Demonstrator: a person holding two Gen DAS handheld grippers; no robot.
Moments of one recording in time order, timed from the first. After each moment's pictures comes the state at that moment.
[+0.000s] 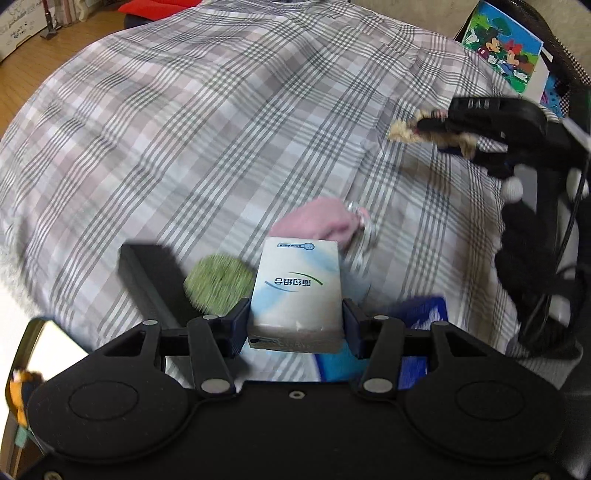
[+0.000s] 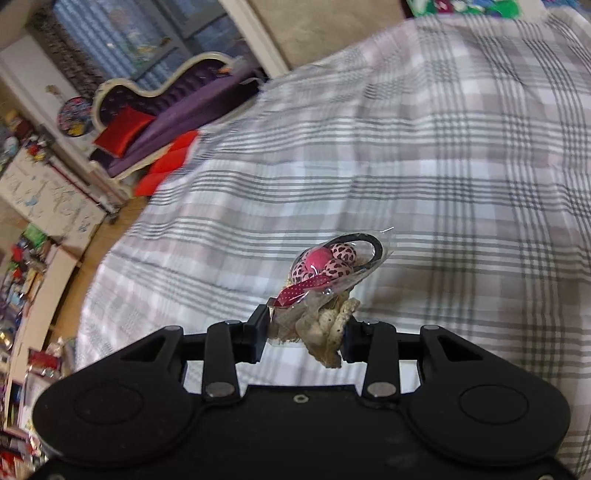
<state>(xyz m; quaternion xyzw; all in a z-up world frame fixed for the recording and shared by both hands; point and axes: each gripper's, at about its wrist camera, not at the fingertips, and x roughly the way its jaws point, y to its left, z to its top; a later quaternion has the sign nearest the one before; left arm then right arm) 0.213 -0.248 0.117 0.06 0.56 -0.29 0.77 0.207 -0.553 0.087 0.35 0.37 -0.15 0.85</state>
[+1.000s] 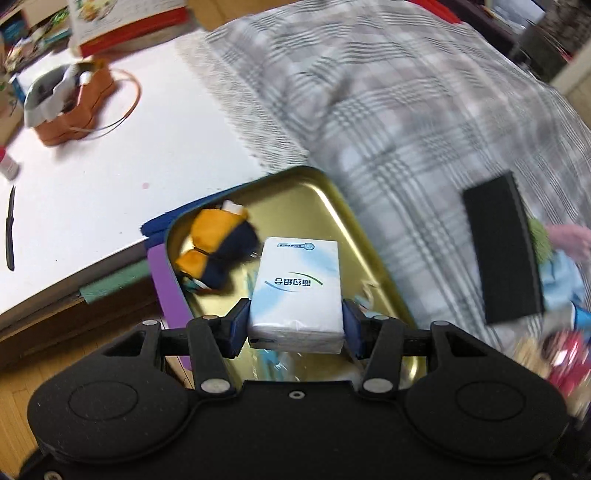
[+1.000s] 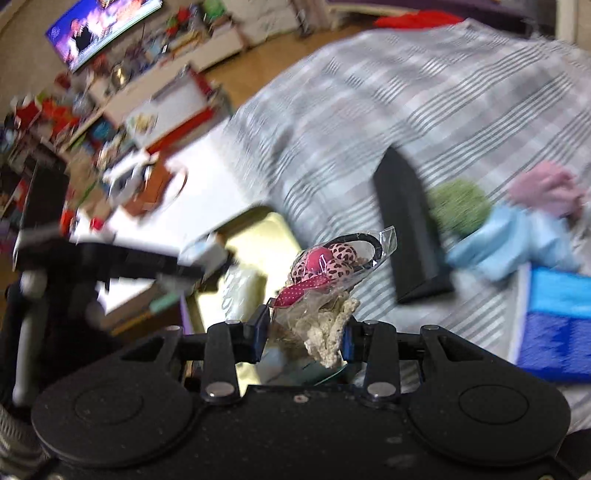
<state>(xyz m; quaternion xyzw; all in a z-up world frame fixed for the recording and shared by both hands) 0.196 0.060 0.027 -0.09 0.58 -0.05 0.81 0.088 -0.196 0.092 0.12 0.52 0.16 0.83</state>
